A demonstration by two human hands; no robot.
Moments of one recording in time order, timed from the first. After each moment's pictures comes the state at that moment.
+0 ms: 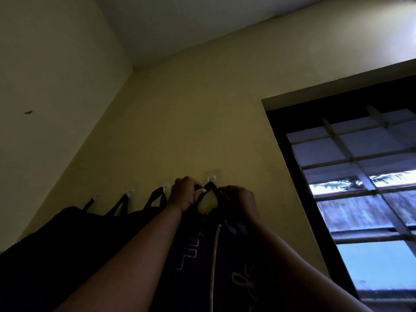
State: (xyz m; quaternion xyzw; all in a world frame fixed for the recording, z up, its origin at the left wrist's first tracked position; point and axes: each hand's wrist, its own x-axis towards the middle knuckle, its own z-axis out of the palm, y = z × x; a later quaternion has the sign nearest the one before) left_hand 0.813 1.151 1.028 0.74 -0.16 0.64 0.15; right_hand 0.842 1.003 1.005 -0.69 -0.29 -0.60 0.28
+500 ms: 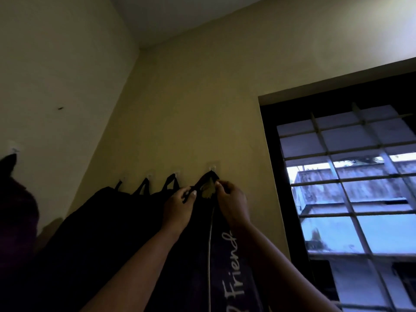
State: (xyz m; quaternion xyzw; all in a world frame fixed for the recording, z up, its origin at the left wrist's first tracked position) left_hand 0.692 1.120 0.907 0.69 -0.12 0.56 0.45; right_hand 0.701 1.000 0.920 -0.63 -0.31 -0.43 0.56
